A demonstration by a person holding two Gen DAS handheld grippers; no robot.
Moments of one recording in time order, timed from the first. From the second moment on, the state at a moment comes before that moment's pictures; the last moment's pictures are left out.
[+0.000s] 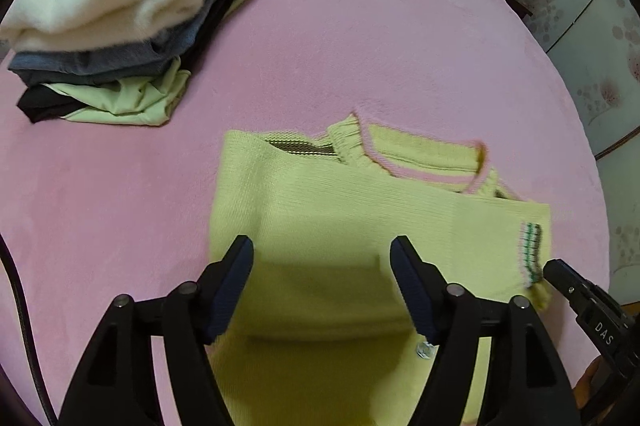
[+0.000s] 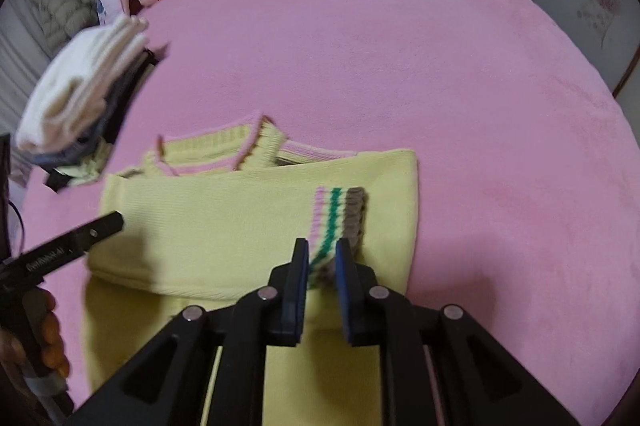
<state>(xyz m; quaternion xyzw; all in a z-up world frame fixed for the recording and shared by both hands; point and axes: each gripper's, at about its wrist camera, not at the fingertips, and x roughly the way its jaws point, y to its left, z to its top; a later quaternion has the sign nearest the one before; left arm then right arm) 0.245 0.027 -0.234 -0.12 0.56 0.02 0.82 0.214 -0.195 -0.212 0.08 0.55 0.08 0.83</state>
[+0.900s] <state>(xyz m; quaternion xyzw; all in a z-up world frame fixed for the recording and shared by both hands) 0.111 0.000 -0.033 -0.10 0.49 0.05 0.86 0.137 -0.223 -0.043 0.09 0.51 0.18 0.84</state>
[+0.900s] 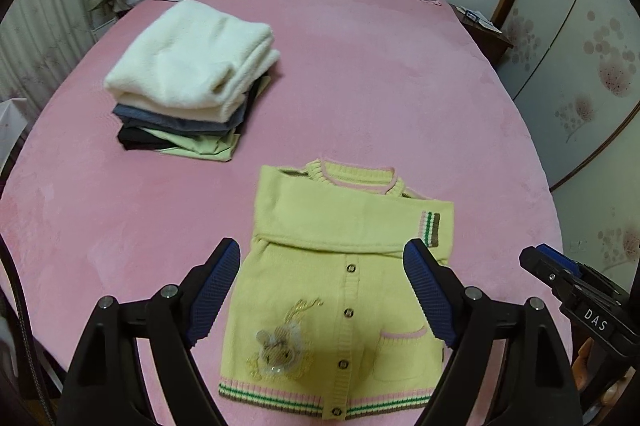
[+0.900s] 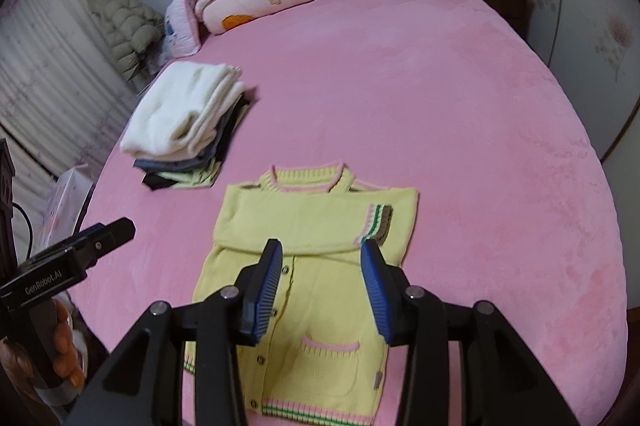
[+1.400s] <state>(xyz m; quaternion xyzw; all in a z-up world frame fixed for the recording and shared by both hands) 0.033 0.040 -0.091 -0.13 0.54 0.00 0.83 0.049 -0.237 -0.074 0.09 0.54 0.14 0.83</state>
